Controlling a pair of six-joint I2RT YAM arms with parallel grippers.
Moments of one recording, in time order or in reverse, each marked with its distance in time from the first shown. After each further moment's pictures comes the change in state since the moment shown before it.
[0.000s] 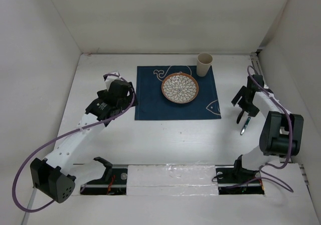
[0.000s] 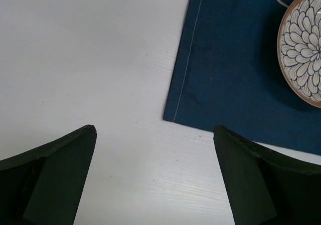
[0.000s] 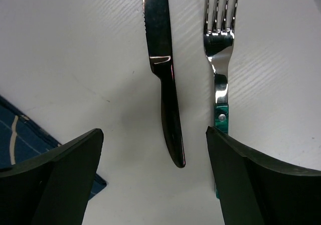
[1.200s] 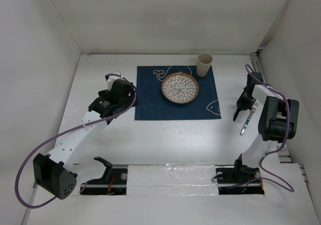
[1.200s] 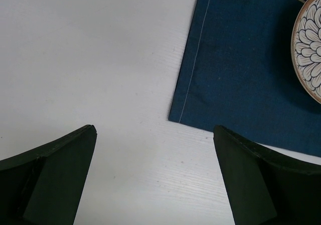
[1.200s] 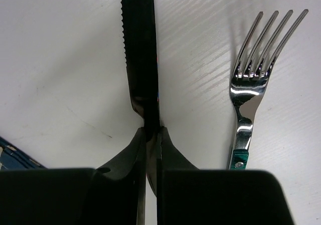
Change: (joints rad) left arm -0.010 0.046 0.000 0.000 -0.013 0.000; right arm -0.033 0.245 0.132 -0.002 -0.103 -0.083
